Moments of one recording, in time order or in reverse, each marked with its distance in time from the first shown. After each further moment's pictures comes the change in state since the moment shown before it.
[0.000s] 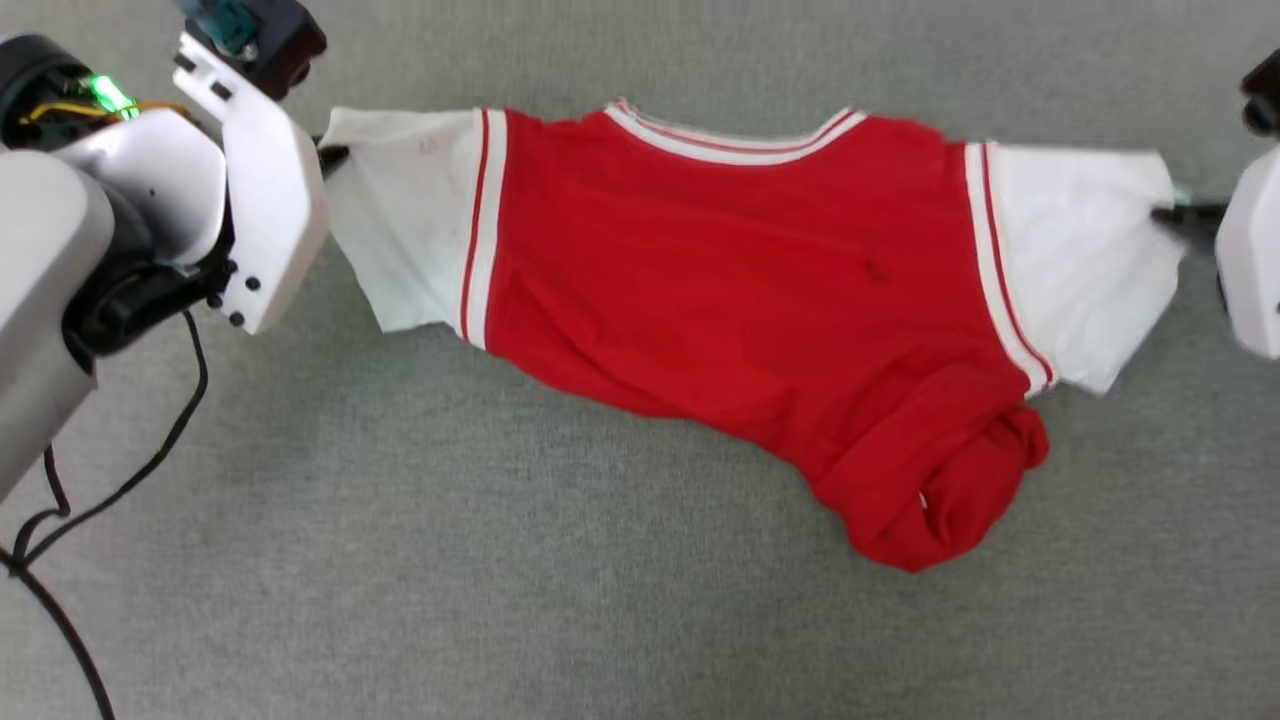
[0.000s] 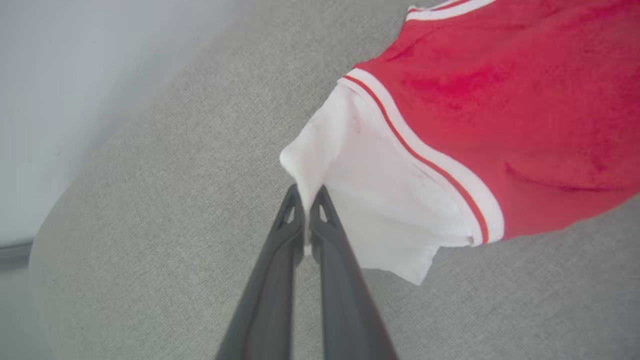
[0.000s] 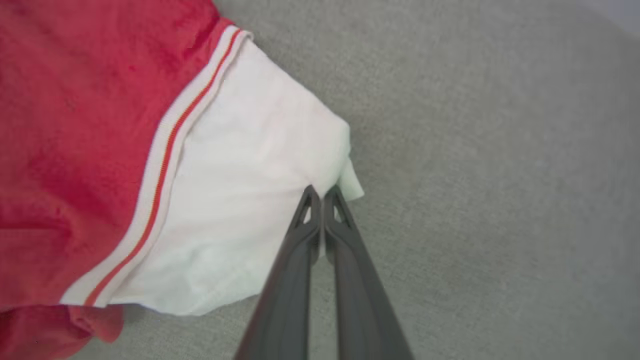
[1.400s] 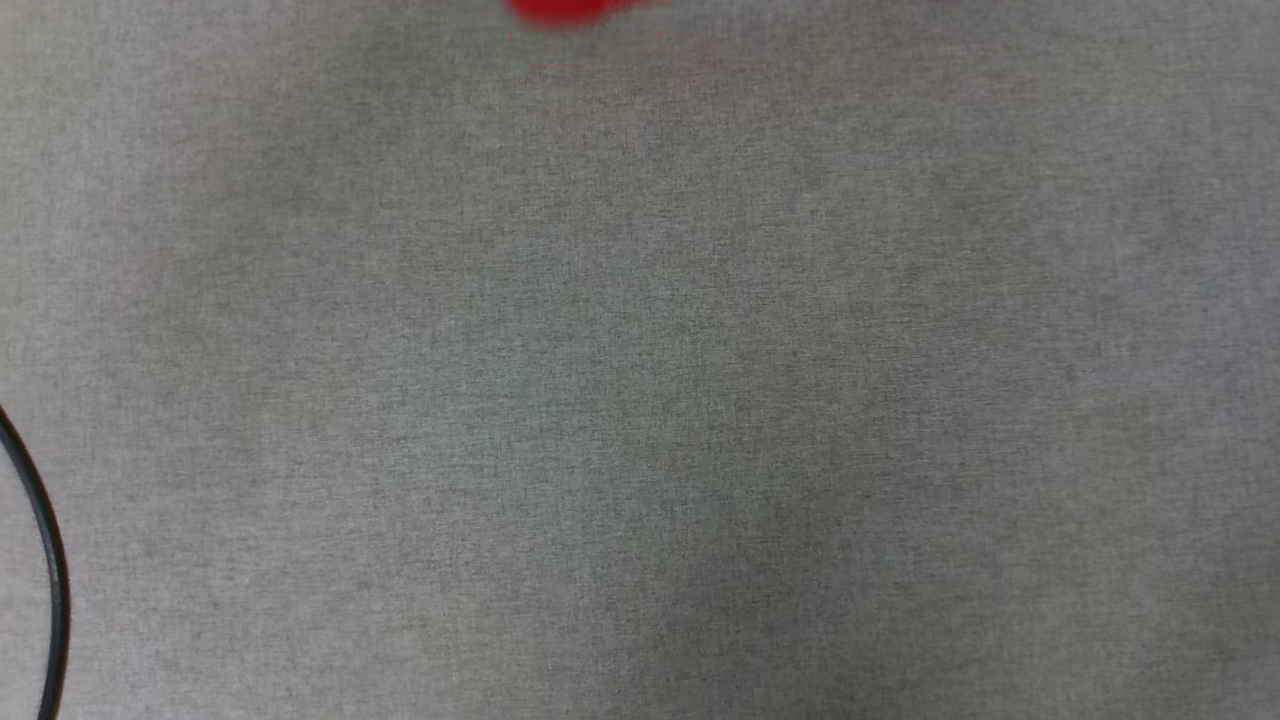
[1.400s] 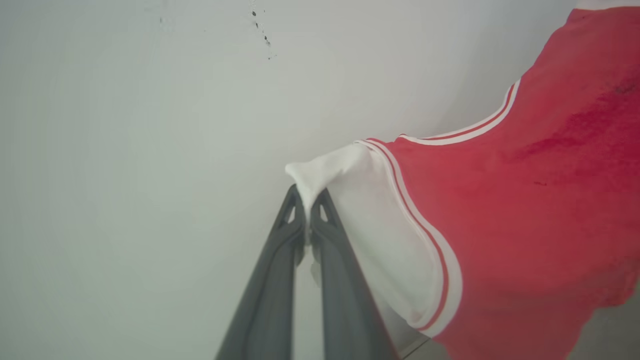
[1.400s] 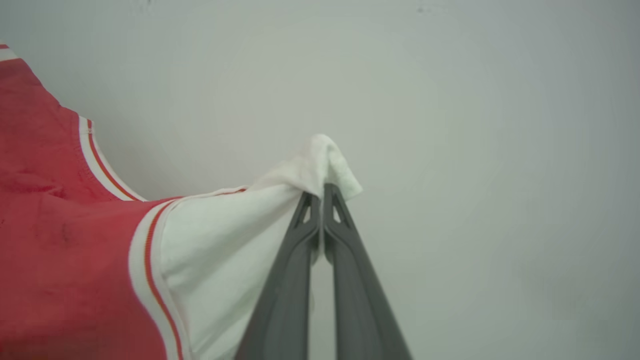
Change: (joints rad) left arm -0.686 -0.183 0.215 0.289 0.144 -0.016 -0.262; right arm -0.949 0.182 0.002 0.323 -0.367 0.000 -0.556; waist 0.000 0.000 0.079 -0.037
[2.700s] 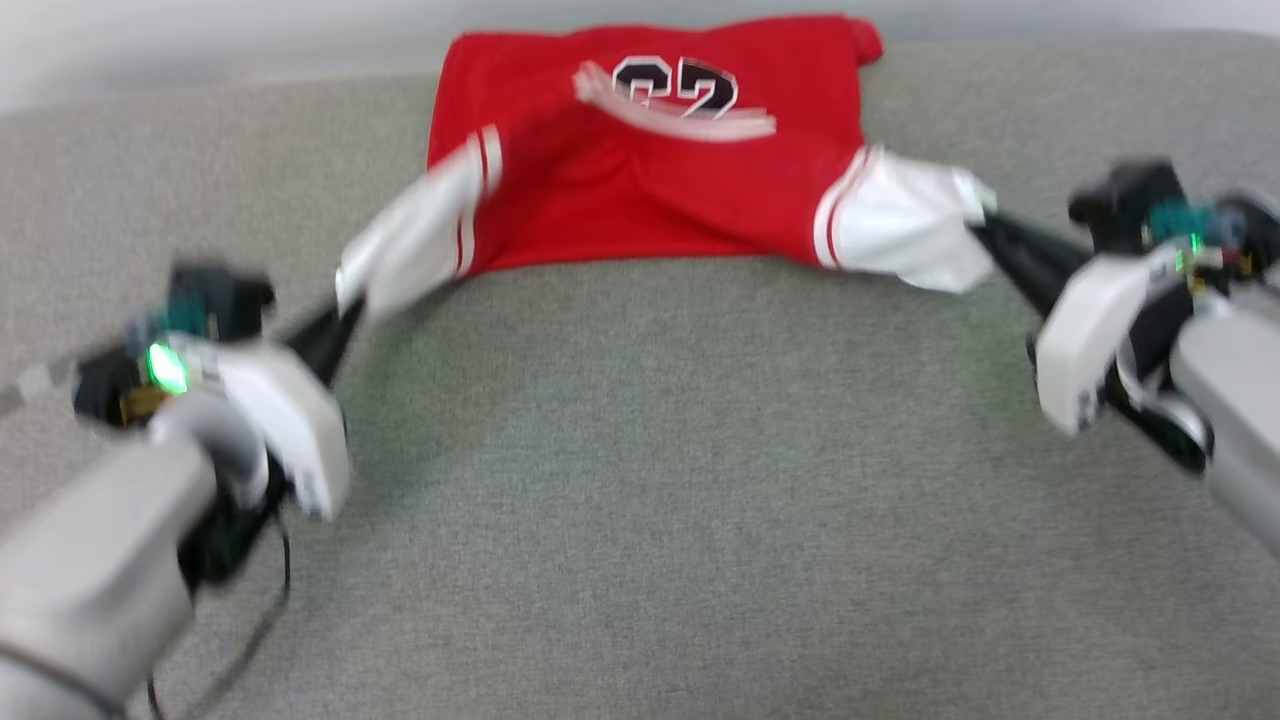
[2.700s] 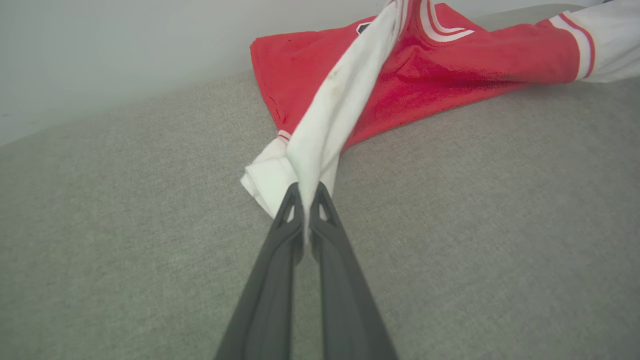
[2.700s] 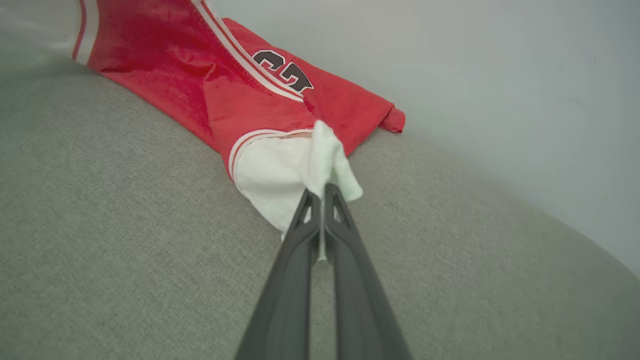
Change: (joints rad) left arm 1.061 0.087 -0.194 -0.083 -0.263 0.141 -0.457; right arm 0.866 0.059 0.421 0.041 0.358 0.000 -0.310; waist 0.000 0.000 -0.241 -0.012
